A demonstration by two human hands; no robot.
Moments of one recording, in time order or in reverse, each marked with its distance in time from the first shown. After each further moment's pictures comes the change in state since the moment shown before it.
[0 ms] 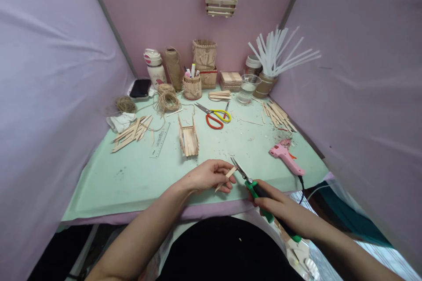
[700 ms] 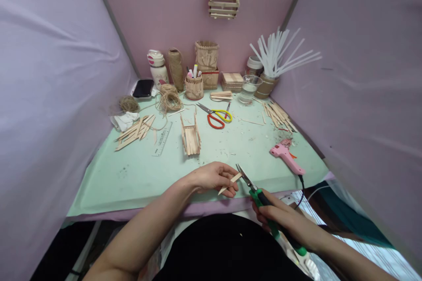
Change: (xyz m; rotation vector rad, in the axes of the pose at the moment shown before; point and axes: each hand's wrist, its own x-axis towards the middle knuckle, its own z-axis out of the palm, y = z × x) left_hand 0.003 -0.004 0.001 0.052 -0.112 -0.108; right_hand -0.011 0.010 0.011 0.170 -0.110 0.059
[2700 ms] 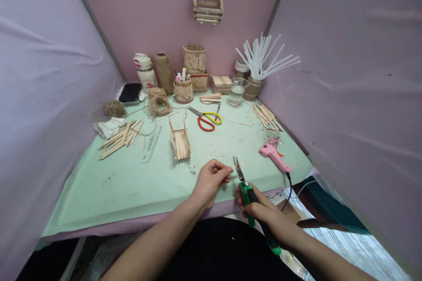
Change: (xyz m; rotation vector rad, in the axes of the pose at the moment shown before) left_hand 0.028 -0.017 0.041 -0.368 0.584 0.443; right_hand 0.014 0.007 0.017 0.141 0.113 -0.234
